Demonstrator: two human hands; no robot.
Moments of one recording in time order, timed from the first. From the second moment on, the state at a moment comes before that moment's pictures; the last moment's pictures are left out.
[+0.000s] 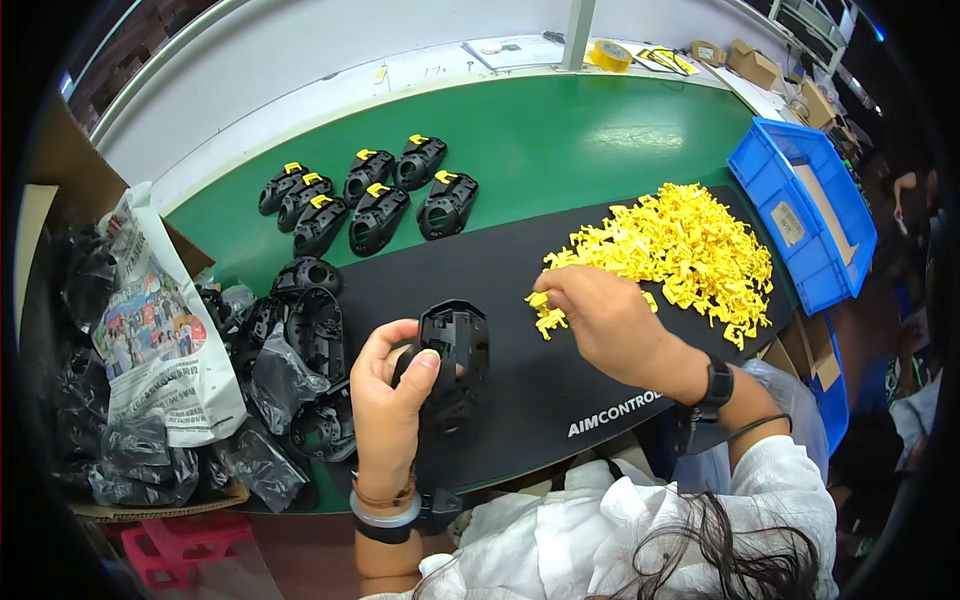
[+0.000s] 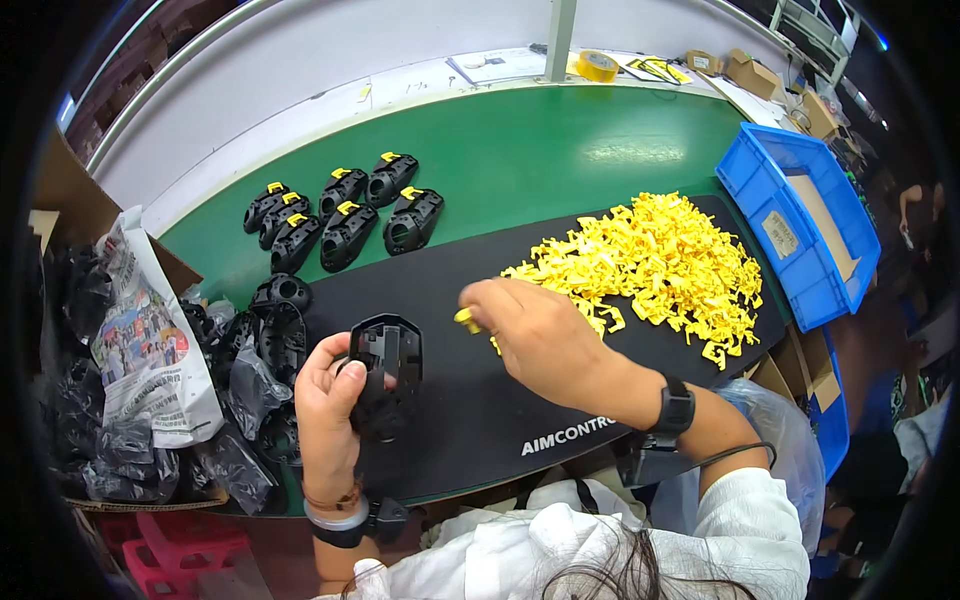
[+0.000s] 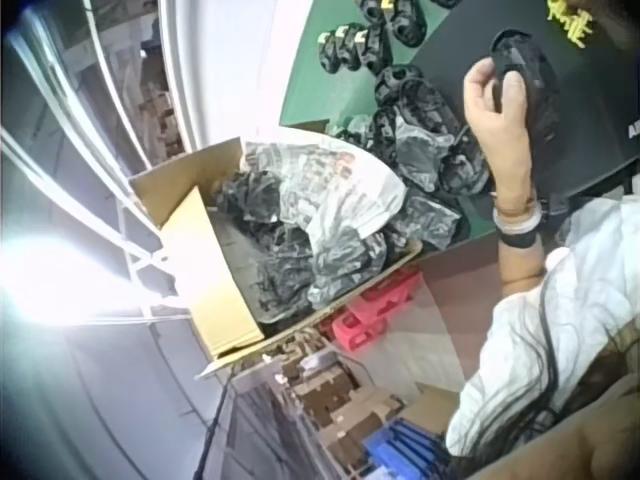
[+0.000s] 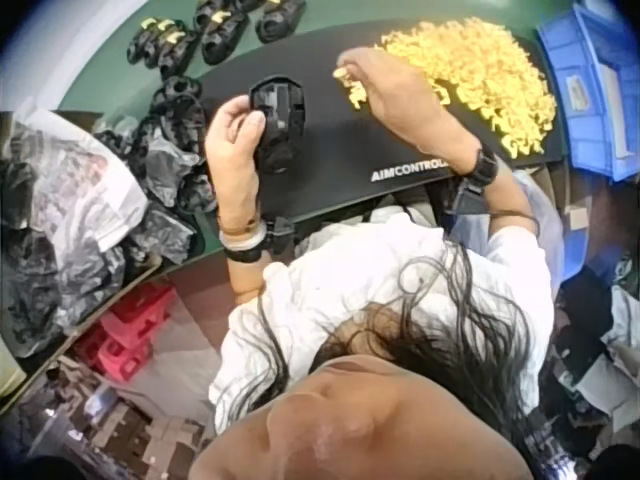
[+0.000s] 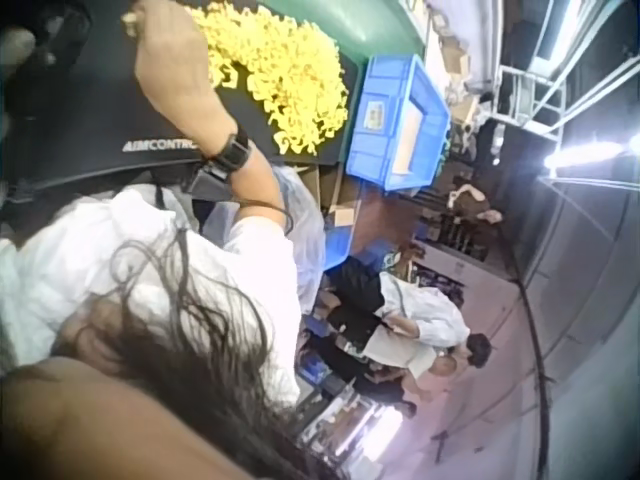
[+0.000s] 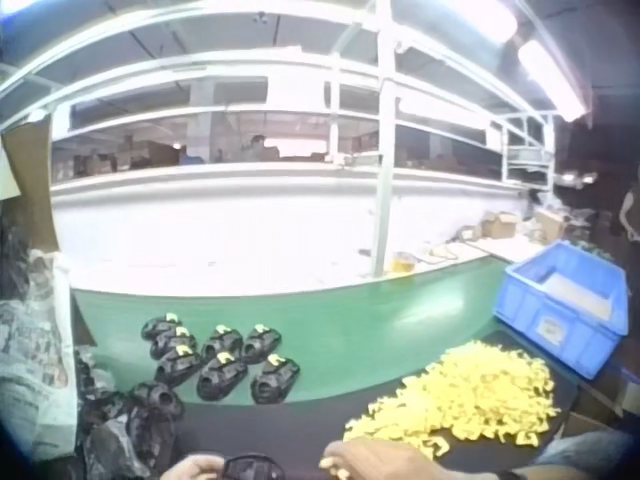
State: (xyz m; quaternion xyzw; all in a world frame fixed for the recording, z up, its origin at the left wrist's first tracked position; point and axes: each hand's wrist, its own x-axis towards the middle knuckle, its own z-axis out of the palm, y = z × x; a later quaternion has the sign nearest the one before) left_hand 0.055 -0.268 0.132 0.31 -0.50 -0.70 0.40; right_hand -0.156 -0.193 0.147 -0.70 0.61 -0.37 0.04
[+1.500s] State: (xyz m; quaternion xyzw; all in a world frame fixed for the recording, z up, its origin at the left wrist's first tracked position) left_hand 0.028 -0.270 0.125 0.34 -0.77 -0.39 0.37; right_hand -0.271 -0.378 0.124 -0.37 0.71 -0.54 0.25
